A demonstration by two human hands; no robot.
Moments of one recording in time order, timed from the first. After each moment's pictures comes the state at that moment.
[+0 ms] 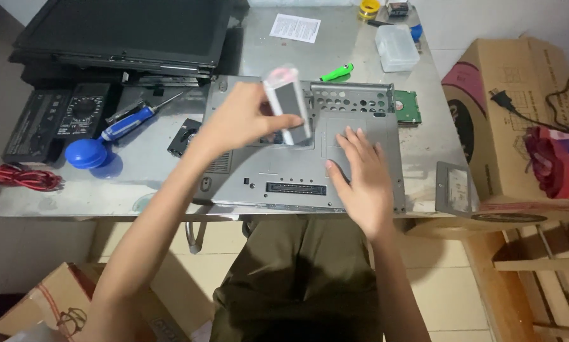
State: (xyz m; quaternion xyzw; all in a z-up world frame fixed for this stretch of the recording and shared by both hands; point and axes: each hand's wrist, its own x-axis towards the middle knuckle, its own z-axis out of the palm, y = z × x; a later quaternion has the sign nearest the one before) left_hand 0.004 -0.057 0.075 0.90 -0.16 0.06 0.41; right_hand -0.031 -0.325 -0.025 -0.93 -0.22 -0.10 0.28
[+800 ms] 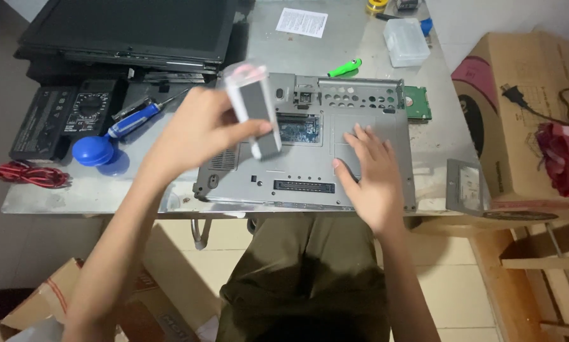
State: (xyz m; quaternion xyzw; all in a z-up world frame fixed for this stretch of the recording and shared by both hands) left_hand -0.049 -0.012 0.103 0.93 -0.15 0.07 0.34; right_hand -0.033 -0.324 -0.026 -0.93 -0.21 -0.13 0.27
